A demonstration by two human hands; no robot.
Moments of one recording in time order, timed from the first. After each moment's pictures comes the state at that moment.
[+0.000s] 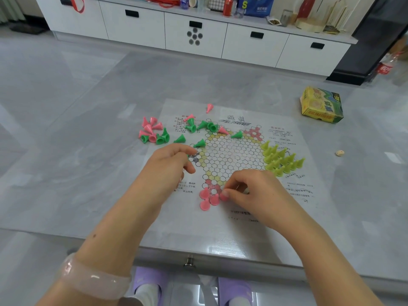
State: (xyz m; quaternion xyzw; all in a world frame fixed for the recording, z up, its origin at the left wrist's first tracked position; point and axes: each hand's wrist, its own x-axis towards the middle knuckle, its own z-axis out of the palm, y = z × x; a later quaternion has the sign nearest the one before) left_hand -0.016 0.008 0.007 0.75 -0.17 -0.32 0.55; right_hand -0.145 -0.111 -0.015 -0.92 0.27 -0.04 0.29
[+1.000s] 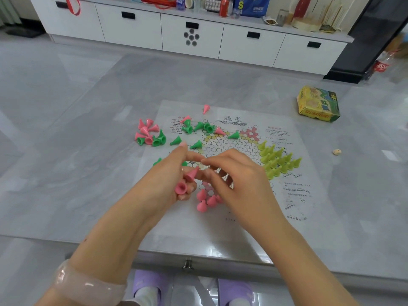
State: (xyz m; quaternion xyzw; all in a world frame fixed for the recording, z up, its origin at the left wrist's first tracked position) left_hand -0.024 0.004 0.009 0.63 -0.15 -0.46 0.61; right_hand -0.127 -0.085 -0.010 -0.90 0.17 -0.29 0.28
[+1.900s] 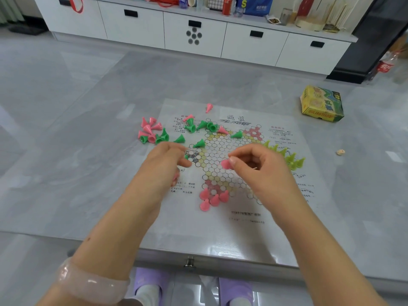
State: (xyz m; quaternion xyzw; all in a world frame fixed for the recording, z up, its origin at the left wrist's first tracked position) left_hand -0.013 0.007 0.003 0.72 -0.13 -0.33 0.60; right_hand -0.135 -0.106 0.005 -0.77 0.29 -0.24 0.52
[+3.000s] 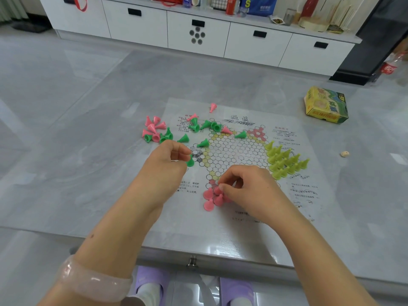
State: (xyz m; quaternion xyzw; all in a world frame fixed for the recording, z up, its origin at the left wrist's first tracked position) left_hand -0.009 0.010 -0.003 0.76 -0.19 -0.28 0.56; right_hand -0.128 -0.102 -0.016 -0.88 0.30 -0.06 0.36
